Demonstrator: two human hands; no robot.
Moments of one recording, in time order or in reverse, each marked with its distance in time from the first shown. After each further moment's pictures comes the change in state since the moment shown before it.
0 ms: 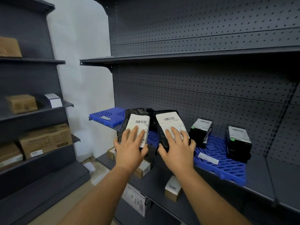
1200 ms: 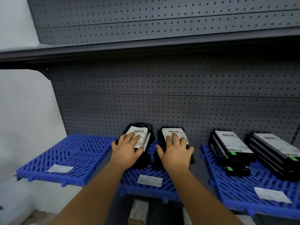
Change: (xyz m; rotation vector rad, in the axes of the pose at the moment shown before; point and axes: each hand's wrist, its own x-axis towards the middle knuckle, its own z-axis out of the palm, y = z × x) left_hand 0.318 -0.127 0.233 -0.290 -0.351 0.352; right_hand 0.226 -0.052 0.232 -0.350 -0.262 0.502
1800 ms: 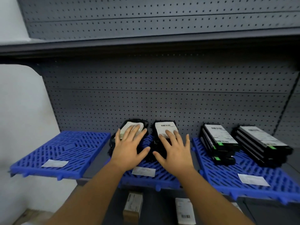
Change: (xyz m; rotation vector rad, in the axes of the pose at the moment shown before) left_hand -0.030 0.022 -0.001 0.001 0.202 0.286; right_hand -0.033 0.039 -0.004 0.080 0.130 -0.262
